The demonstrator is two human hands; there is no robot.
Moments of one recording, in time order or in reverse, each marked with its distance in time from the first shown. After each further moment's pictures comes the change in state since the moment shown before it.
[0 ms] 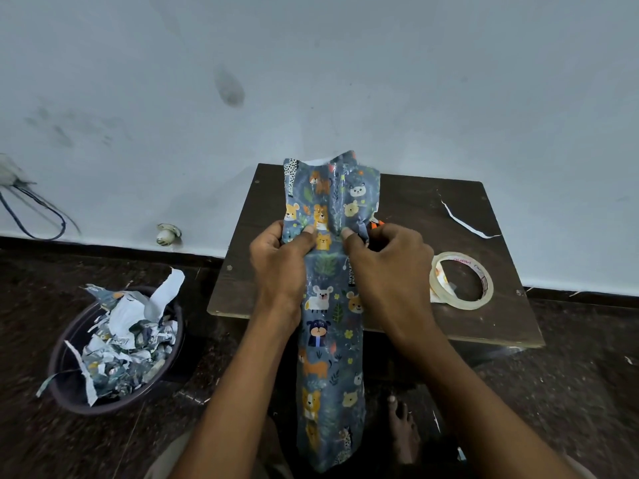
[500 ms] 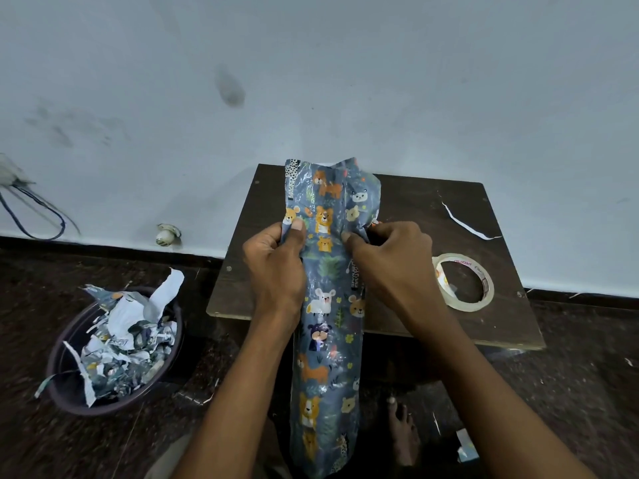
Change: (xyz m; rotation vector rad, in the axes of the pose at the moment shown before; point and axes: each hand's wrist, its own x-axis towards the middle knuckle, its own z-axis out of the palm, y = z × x) left_hand 0.007 -0.008 -0.005 0.059 0.020 0.161; right_hand 0.018 0.007 -0.008 -0.077 -0.128 -0.078
